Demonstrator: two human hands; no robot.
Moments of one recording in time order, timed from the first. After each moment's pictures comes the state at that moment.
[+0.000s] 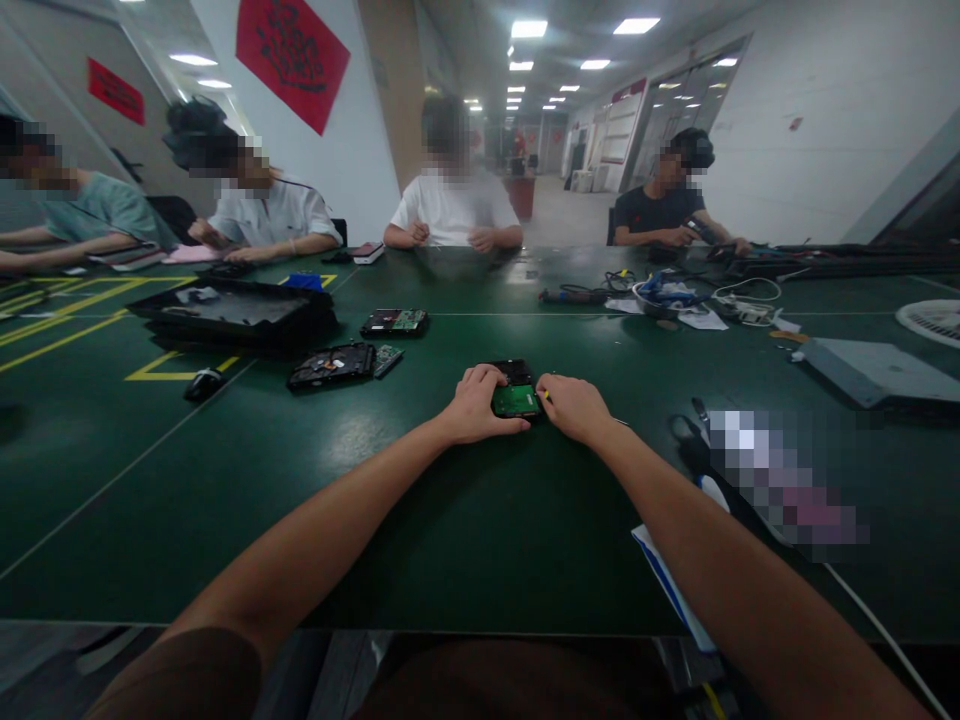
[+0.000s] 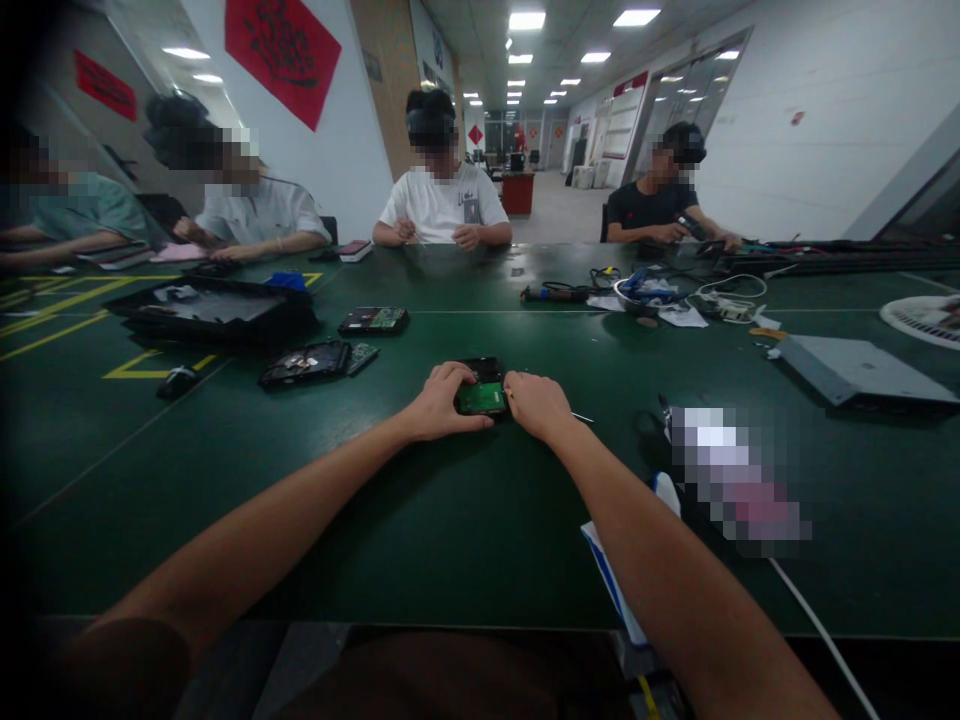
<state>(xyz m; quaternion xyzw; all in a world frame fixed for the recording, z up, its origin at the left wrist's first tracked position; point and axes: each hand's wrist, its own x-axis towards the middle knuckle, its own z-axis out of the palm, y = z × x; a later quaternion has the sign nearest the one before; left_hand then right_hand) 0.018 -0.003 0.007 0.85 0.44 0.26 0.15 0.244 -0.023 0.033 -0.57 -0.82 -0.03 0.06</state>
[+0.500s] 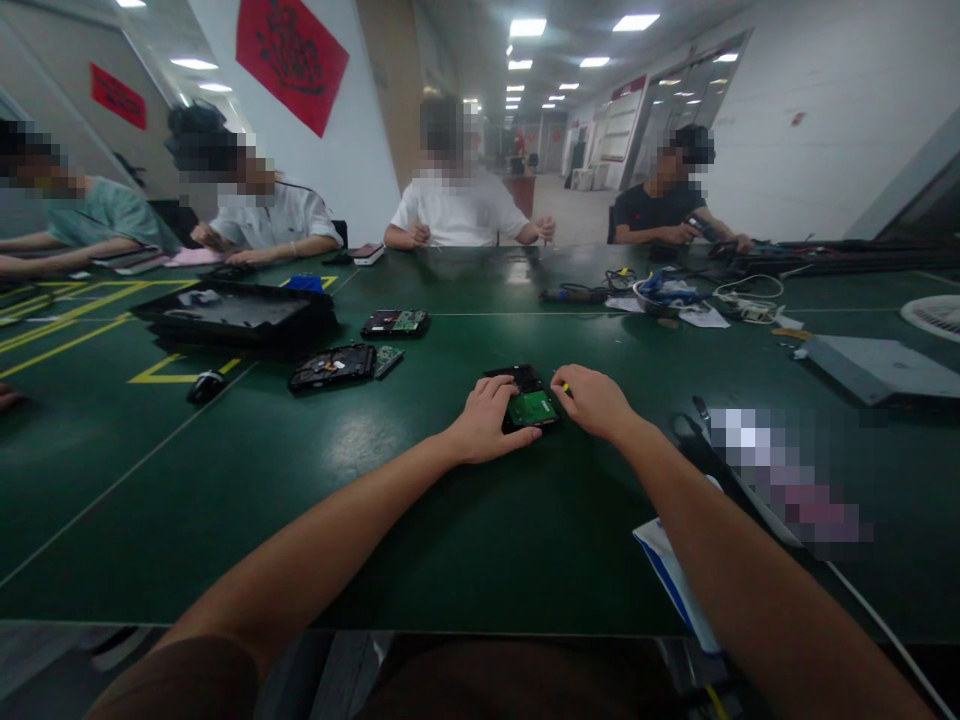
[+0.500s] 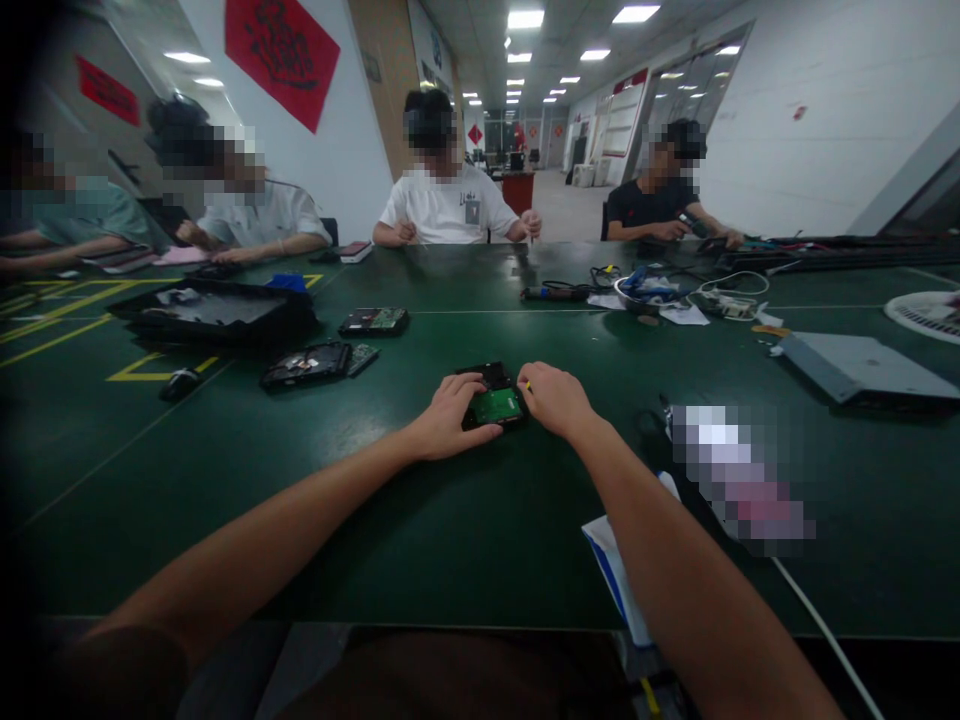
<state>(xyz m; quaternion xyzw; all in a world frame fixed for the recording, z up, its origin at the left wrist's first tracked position) 0.029 -0.031 0.013 0.87 0.40 0.23 0.15 0.273 -0.021 0.035 -0.56 -0.82 -0.02 0.12</state>
